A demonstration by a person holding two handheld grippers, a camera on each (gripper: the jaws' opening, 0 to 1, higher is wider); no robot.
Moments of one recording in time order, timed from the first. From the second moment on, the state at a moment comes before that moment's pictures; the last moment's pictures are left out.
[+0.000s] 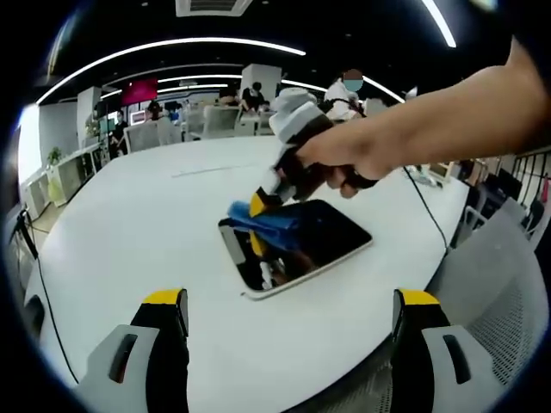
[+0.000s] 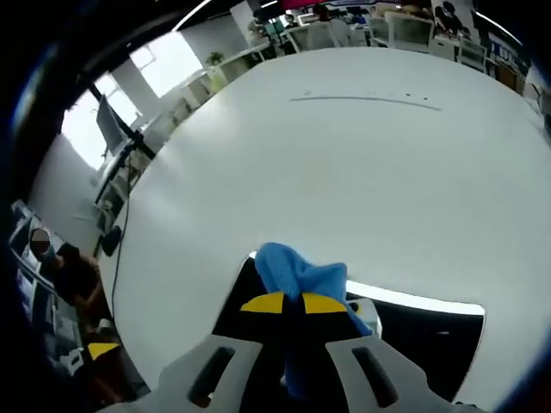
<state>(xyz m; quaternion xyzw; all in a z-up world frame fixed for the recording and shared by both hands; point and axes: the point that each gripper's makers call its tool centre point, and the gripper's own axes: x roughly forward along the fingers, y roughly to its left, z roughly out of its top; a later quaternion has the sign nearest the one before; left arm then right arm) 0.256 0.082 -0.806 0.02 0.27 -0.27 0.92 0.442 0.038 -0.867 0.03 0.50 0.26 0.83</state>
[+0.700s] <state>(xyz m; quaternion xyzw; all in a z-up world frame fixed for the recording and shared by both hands) 0.255 0.081 -0.806 0.02 0.27 -0.28 0.92 0.442 0.063 -0.862 0.07 0.49 0.27 0.83</state>
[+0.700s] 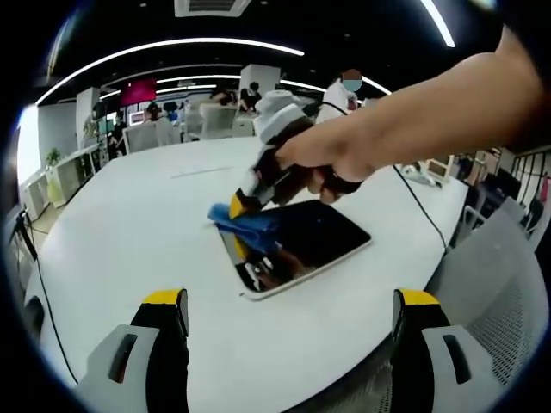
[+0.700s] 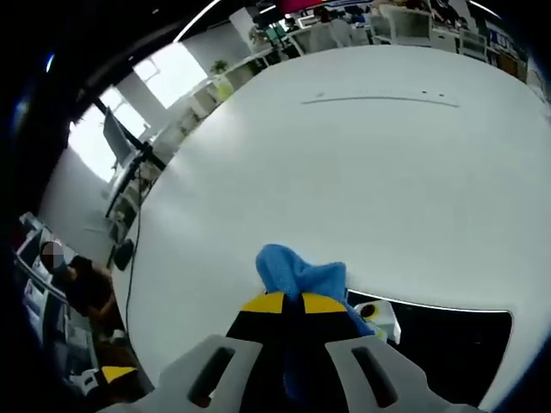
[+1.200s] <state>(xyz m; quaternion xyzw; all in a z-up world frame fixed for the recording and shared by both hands) 0.256 0.084 -0.808 0.02 0.27 -0.27 0.92 0.431 0.067 -0.863 0.04 0.49 0.29 0.82</state>
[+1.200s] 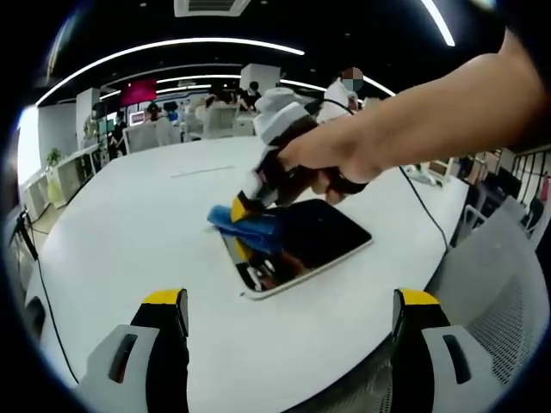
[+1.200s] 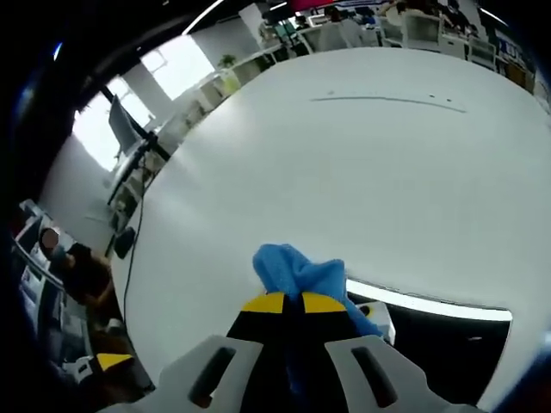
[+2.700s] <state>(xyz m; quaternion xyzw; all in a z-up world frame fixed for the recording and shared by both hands) 0.257 0.084 -0.804 0.02 0.26 -0.27 0.93 0.392 0.069 -0.867 0.01 0.49 0.31 0.82</state>
